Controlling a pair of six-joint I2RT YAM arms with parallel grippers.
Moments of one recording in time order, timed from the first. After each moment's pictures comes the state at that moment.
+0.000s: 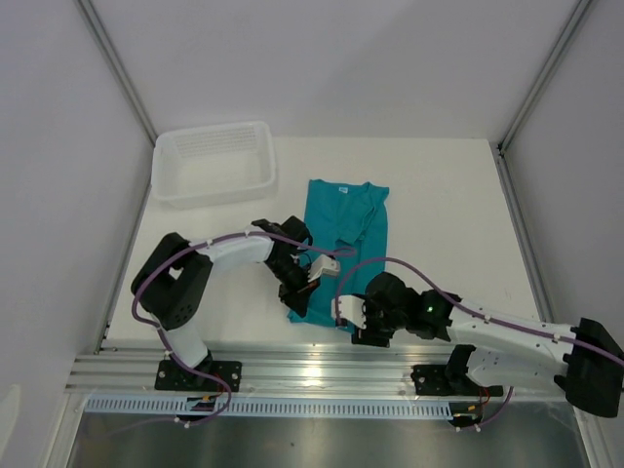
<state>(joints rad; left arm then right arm) -0.68 1.74 1.06 -0.85 0.76 0.69 1.04 0.98 0.59 -0.49 -0.19 -0.51</state>
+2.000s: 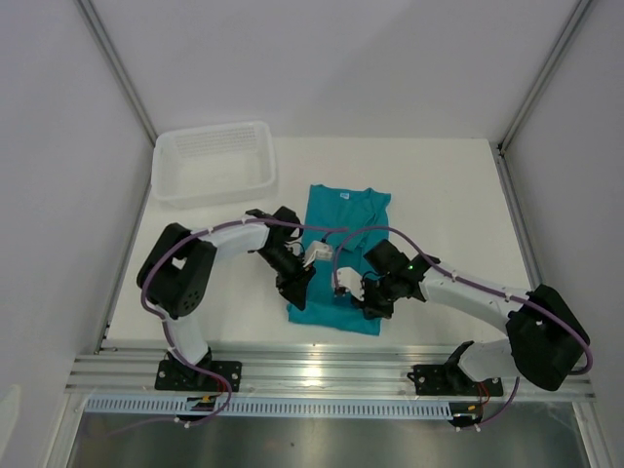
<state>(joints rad) -0.57 1.81 1.11 -0.88 0.85 0.68 0.76 1.34 0.75 -0.60 -0.44 -0.63</state>
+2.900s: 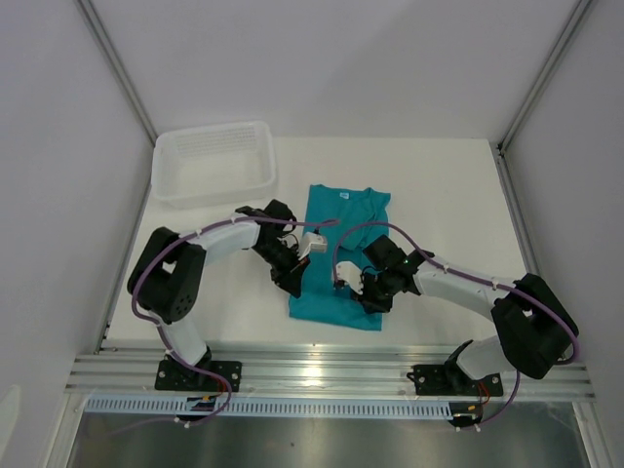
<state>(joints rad) -0.52 1.75 1.10 -0.84 0.77 0.63 0.72 1.43 0.77 -0.56 -0.41 -0.63</state>
